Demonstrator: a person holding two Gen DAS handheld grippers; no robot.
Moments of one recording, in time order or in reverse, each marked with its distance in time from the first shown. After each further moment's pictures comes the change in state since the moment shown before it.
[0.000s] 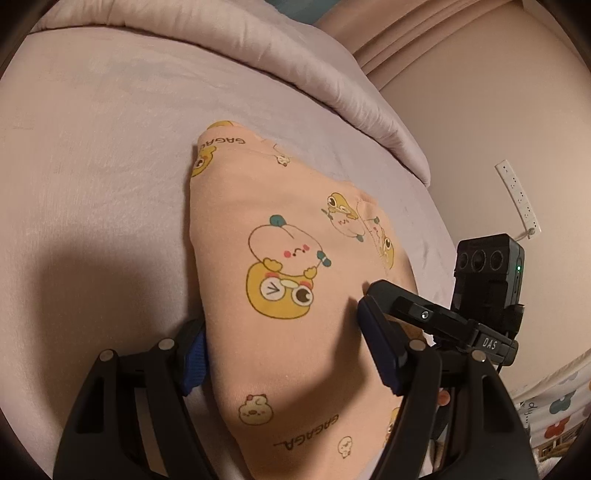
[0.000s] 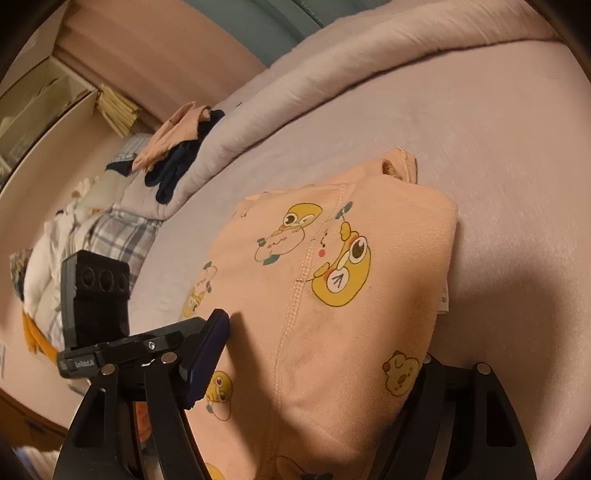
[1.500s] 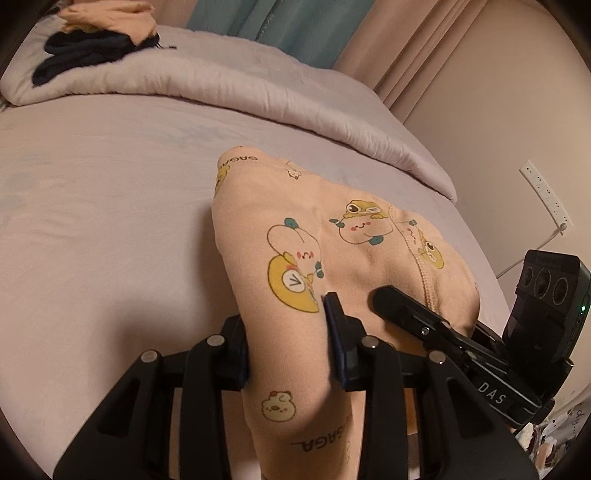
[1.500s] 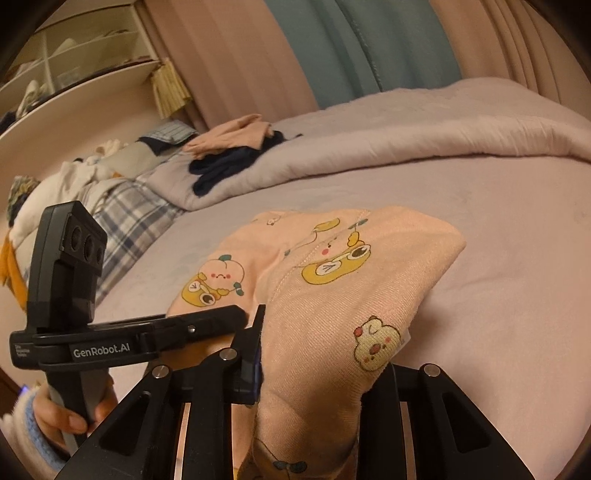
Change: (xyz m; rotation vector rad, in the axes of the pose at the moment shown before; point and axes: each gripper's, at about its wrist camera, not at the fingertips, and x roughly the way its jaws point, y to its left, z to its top) left arm -0.102 -0.065 -0.068 0.063 -0.184 0.263; right arm -0.045 0.126 -0.054 -0.277 -0.177 -0.120
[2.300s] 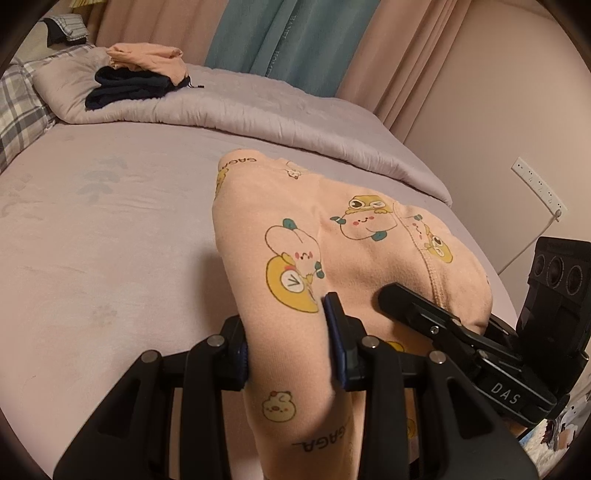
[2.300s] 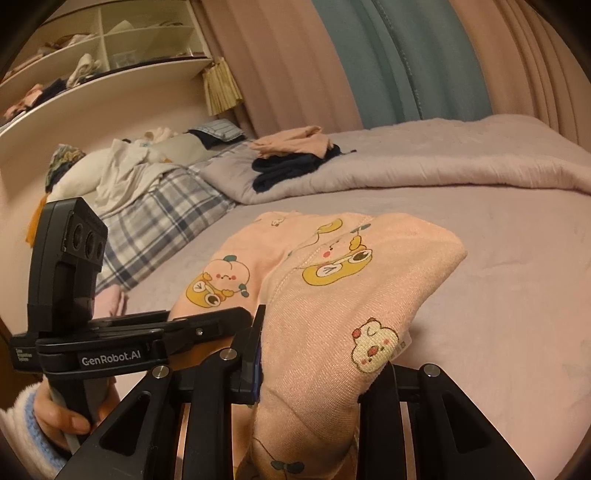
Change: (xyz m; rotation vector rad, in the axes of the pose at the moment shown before) left arm -0.123 -0.019 -0.078 0.034 -0.113 0.079; right arm -0.057 0.084 -0.032 -0.104 -0.044 0.065
